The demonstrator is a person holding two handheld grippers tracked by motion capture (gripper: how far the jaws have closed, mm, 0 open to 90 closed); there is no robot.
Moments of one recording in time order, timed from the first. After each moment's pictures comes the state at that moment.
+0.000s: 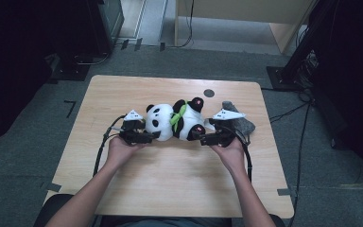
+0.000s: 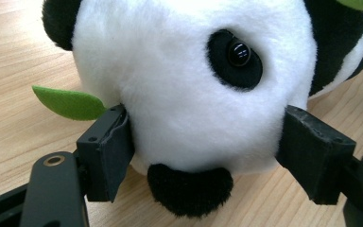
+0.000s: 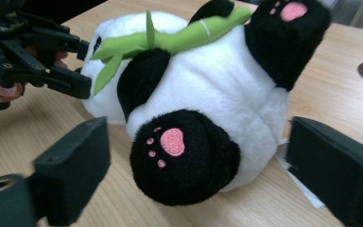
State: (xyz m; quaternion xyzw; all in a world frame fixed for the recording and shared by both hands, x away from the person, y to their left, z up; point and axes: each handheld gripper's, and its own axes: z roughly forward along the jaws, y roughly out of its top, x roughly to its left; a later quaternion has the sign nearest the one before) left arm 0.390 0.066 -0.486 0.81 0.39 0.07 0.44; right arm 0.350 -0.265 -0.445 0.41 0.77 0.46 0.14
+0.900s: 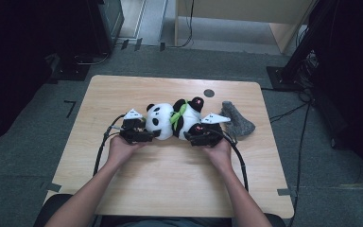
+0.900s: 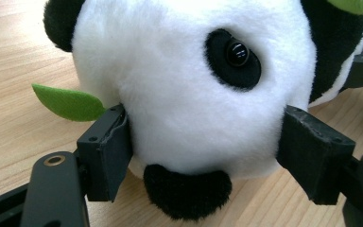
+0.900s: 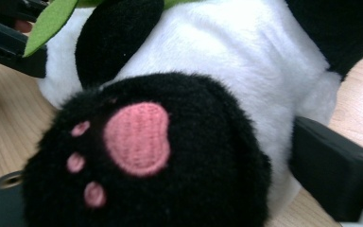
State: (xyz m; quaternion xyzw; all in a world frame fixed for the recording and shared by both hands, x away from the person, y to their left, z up) left arm 0.394 0.065 -0.488 0.80 0.39 0.06 0.45; right arm 0.372 -0.243 -0.493 0.39 0.78 0.47 0.16
